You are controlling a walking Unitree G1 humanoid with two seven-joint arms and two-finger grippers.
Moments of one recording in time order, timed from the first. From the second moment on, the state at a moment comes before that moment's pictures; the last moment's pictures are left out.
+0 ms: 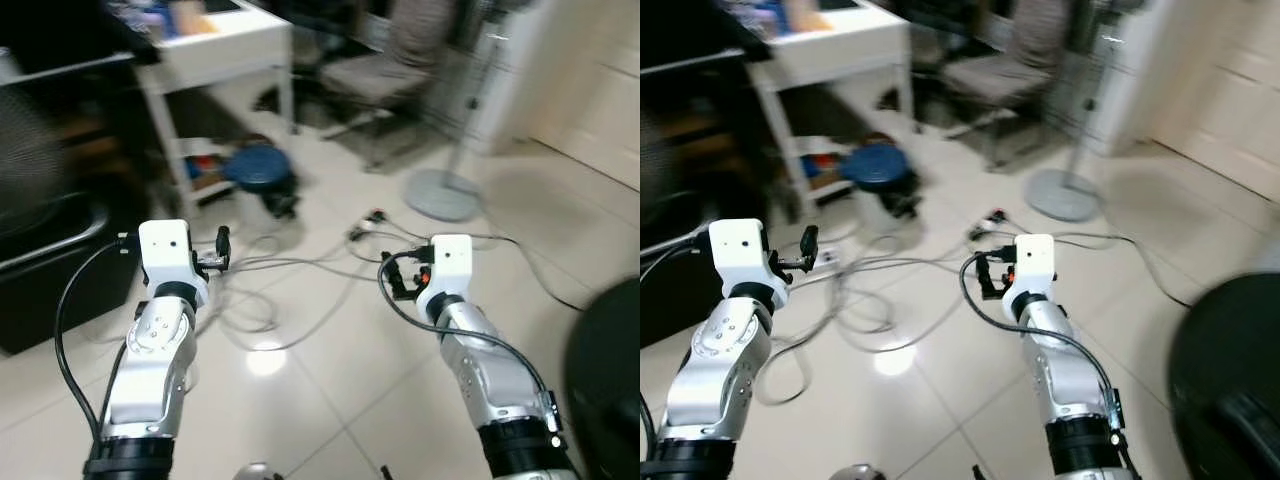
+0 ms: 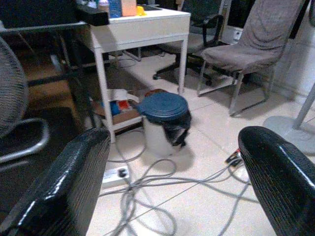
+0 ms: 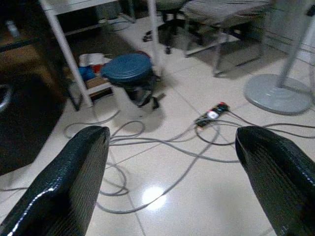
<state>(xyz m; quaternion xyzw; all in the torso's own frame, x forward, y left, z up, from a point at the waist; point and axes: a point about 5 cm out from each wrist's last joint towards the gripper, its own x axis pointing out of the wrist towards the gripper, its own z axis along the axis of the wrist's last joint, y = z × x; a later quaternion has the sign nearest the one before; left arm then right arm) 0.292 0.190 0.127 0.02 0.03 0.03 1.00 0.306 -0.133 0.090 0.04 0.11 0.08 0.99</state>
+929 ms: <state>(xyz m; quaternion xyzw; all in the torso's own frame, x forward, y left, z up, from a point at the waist) 0.286 0.193 0.115 0.07 0.05 0.02 1.00 0.315 -0.116 0.091 0.04 0.13 0.15 0.98</state>
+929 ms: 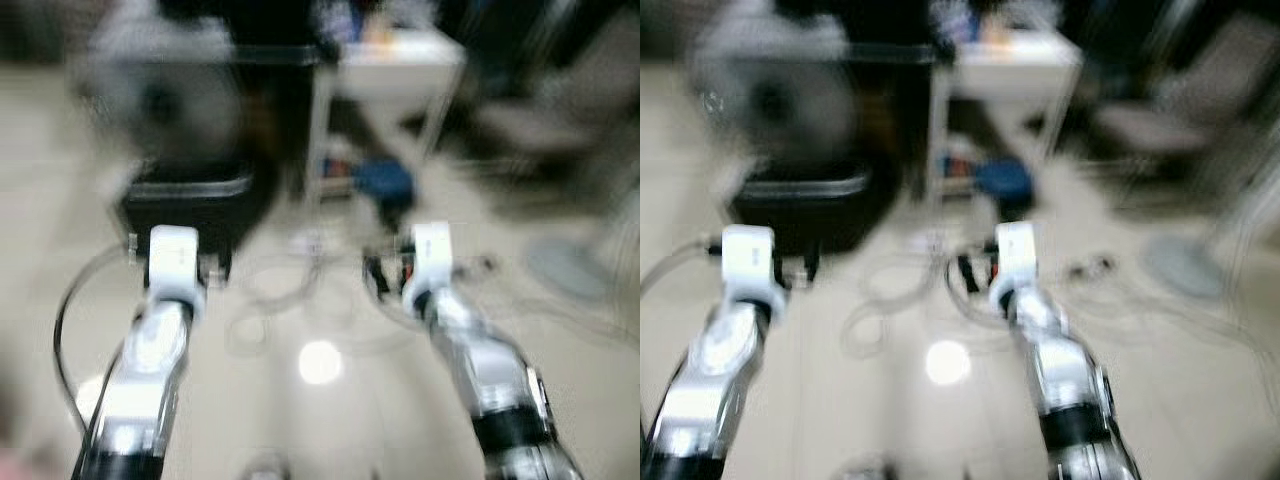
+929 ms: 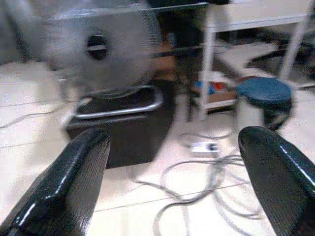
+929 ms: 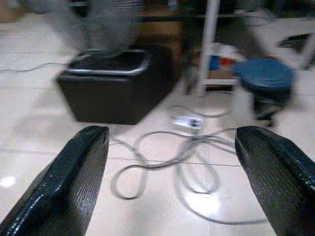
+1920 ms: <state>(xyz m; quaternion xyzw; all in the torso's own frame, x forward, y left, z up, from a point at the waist) 0.289 0.197 0.117 0.10 0.03 0.02 0.99 0.316 -0.121 0.089 0.04 0.13 0.14 0.98</state>
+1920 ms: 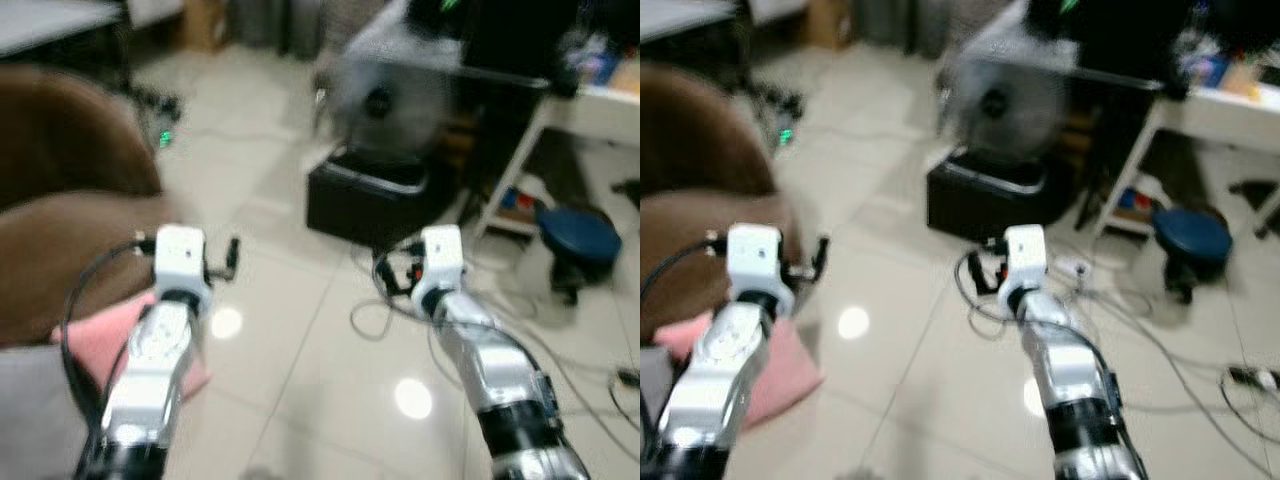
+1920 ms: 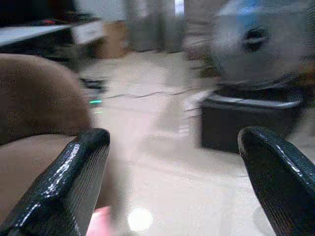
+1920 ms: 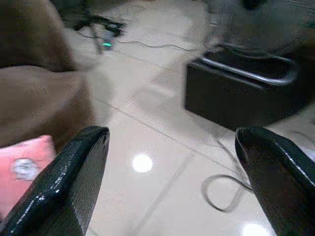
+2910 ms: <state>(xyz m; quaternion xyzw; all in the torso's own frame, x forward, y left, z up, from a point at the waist) 0.301 0.167 0.114 0.09 0.03 -0.08 0.99 0.294 -0.157 0.061 0.04 0.18 0.03 0.98</state>
